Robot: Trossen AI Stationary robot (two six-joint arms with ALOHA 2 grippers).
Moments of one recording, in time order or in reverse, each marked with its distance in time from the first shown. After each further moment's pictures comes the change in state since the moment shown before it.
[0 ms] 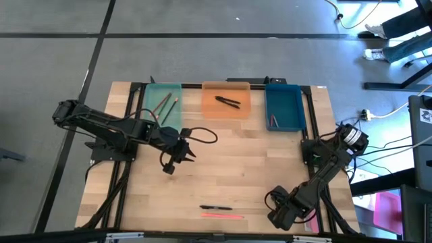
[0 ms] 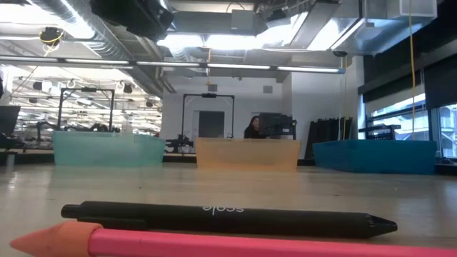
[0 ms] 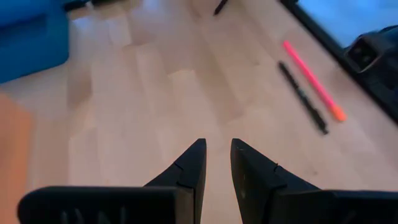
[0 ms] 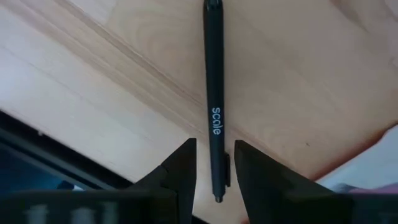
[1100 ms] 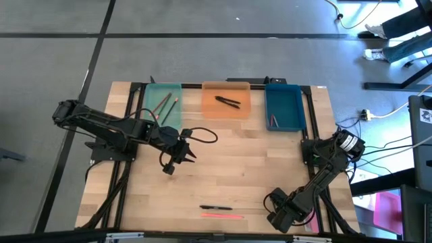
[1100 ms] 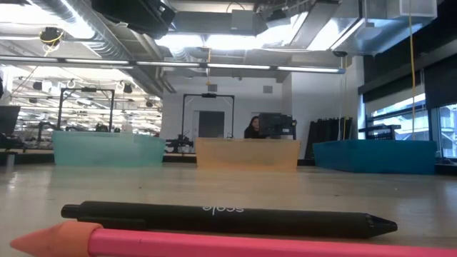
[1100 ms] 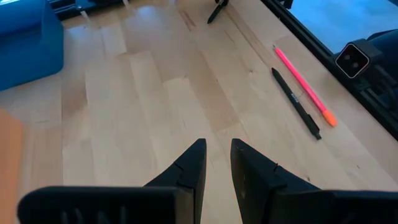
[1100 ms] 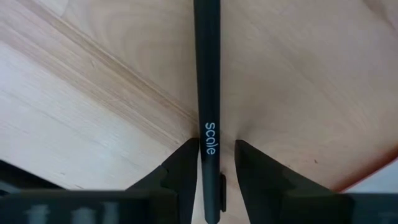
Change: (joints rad) left arm 0.000 0.000 0.000 0.024 0.029 0.006; right arm 0.016 0.101 0.003 0.030 -0.002 -0.008
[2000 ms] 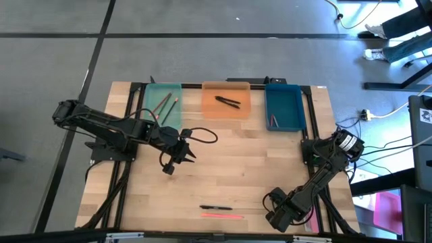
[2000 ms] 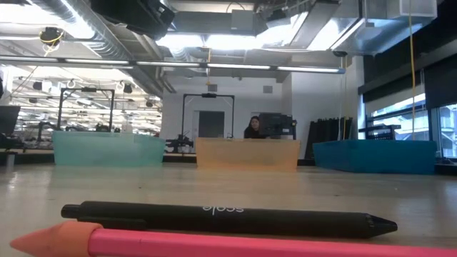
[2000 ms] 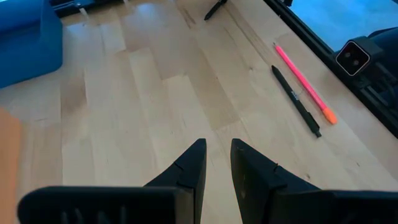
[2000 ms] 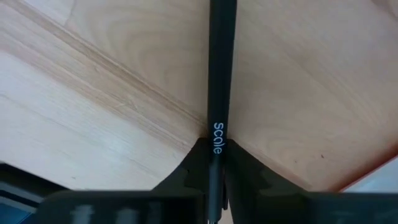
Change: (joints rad) left arm 0.000 0.000 0.000 -0.008 -0.001 0.000; right arm -0.027 0.003 -0.001 -0.014 -0.006 0.029
